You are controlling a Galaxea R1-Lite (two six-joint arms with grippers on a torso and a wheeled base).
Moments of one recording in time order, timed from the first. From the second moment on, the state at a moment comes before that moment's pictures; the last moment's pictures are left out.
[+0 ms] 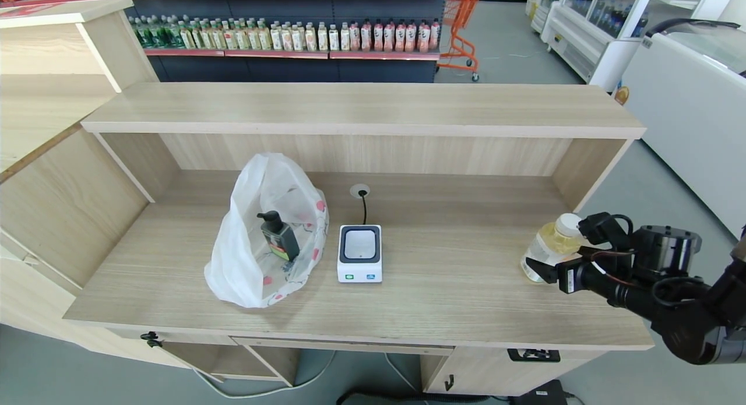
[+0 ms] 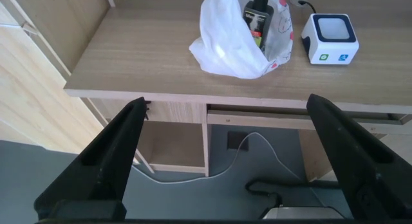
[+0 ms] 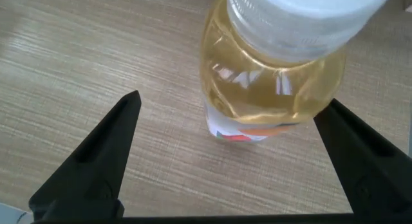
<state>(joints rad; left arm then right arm) 0.00 0.00 0.00 0.00 0.01 0.01 -0.03 2.06 -0.53 -1.24 0.24 -0.22</state>
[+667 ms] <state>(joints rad) 0.00 0.00 0.00 0.00 0.01 0.01 0.00 2.18 -0.68 -1.26 0.24 -0.22</state>
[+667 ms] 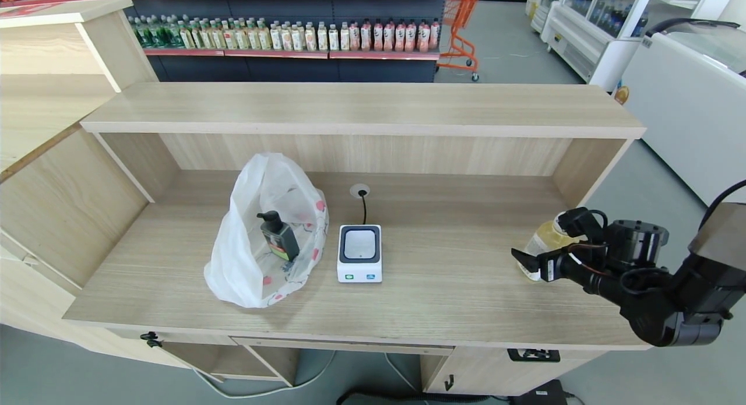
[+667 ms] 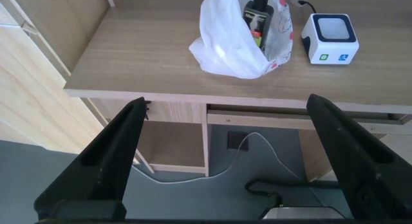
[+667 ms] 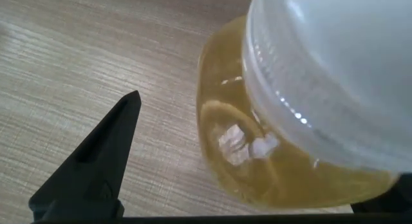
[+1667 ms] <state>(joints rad) 0.00 0.00 0.00 0.00 0.01 0.01 0.04 2.19 -0.68 -1.28 0.25 -0.26</state>
